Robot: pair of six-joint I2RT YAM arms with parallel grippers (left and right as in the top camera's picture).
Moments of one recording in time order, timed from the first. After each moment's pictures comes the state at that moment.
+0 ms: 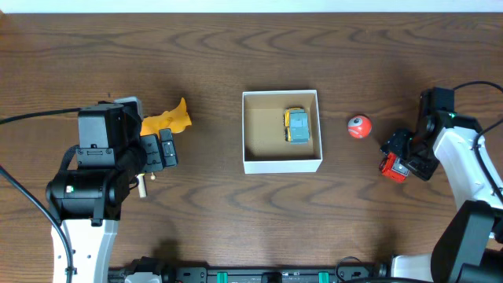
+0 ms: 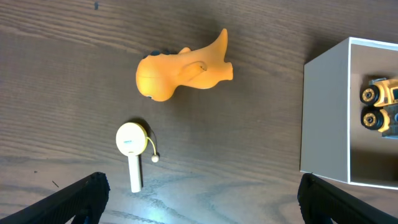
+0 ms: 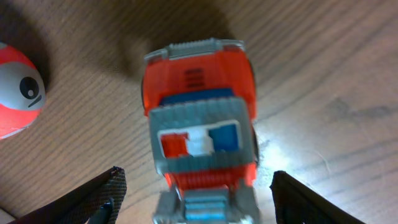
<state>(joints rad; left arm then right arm) -0.01 1.03 1.13 -1.05 0.02 -0.17 -0.19 1.60 1.03 -0.90 0.04 0.50</state>
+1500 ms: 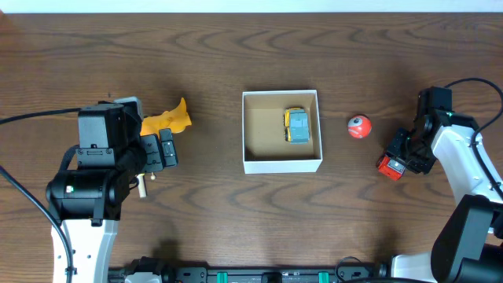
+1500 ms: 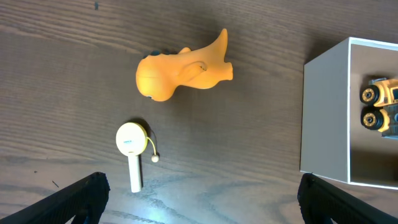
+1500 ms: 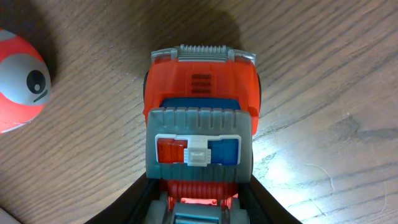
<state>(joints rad) -0.01 1.03 1.13 -1.05 0.02 -0.17 -0.19 1.61 1.02 -0.88 0.02 0.43</state>
